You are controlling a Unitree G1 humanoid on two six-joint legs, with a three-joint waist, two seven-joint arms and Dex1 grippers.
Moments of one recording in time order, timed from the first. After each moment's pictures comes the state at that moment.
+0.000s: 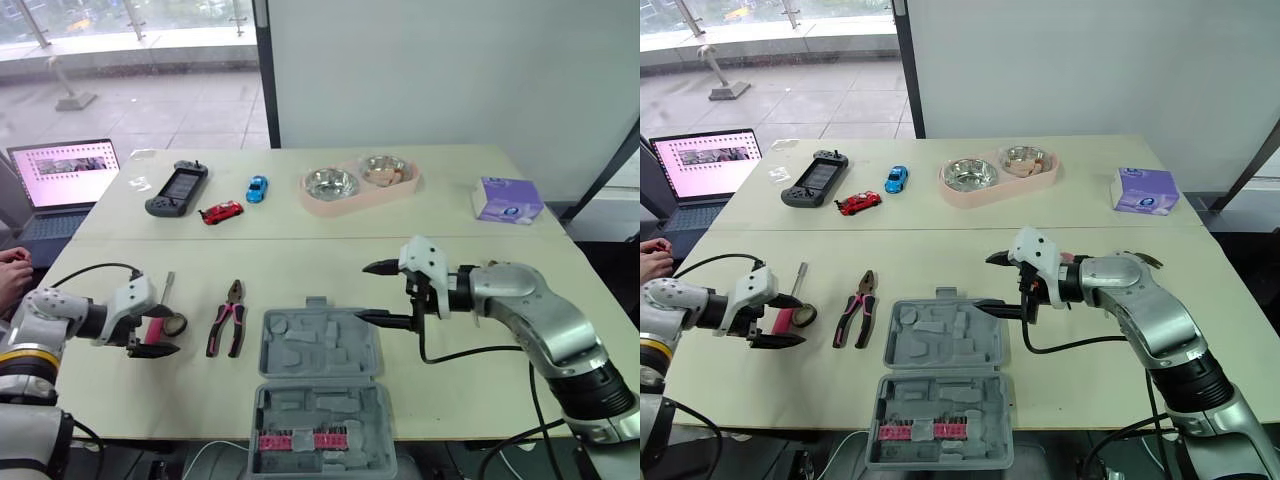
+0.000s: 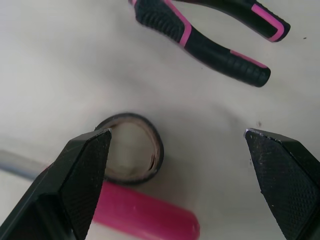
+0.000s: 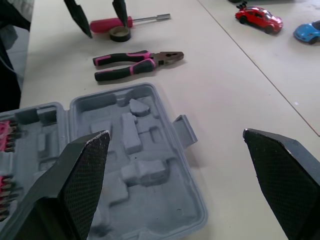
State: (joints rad) left arm -0.61 0.87 -0.10 1.04 0.01 -0.27 -1.45; right arm -0.44 -0.73 0.15 -0.29 0.39 0.58 0.98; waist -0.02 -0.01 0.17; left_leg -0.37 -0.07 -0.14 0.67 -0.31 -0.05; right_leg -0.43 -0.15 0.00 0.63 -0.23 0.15
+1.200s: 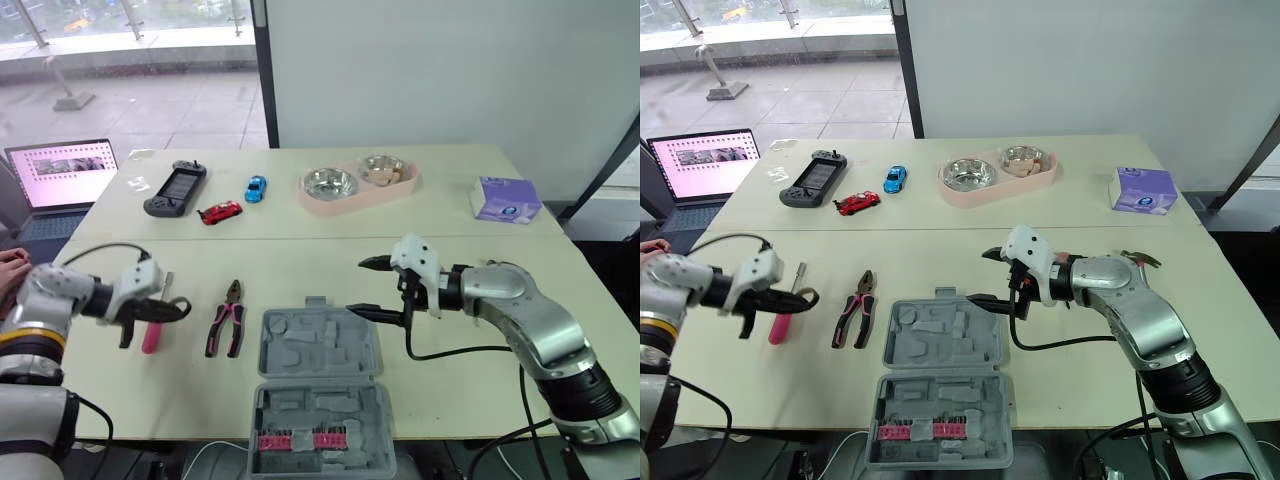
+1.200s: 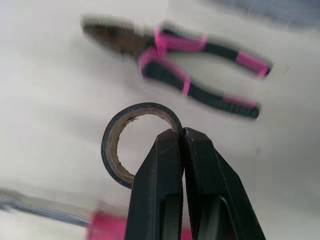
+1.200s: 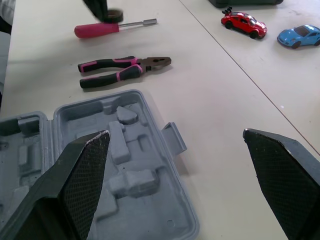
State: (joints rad) left arm -0.70 0.91 -0.08 0.86 -0.06 -0.18 -1.59; right arm -0.45 -0.68 0.16 -0.29 0.36 0.57 0.93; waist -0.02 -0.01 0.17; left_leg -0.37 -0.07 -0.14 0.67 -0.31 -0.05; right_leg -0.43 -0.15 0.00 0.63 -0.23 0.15
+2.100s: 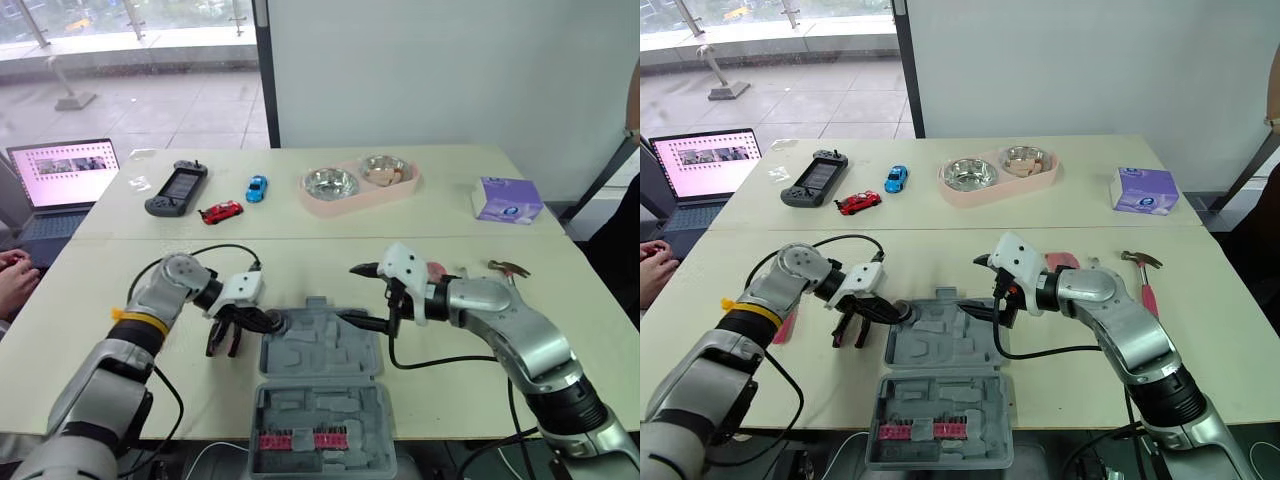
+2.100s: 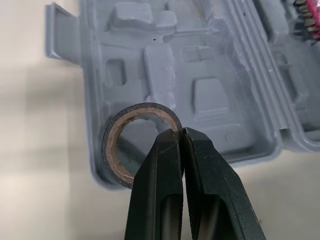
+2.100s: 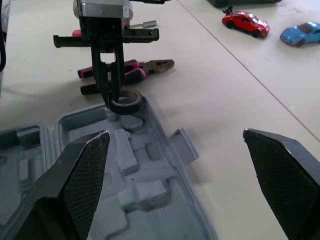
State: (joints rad) left arm -0.76 0.57 -0.35 0.75 0.00 -0.22 -1.58; right arm -0.41 -0.62 0.19 -0.36 0.33 0.64 0.84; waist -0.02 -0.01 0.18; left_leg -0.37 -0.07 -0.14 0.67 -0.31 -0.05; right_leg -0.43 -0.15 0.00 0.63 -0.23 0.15
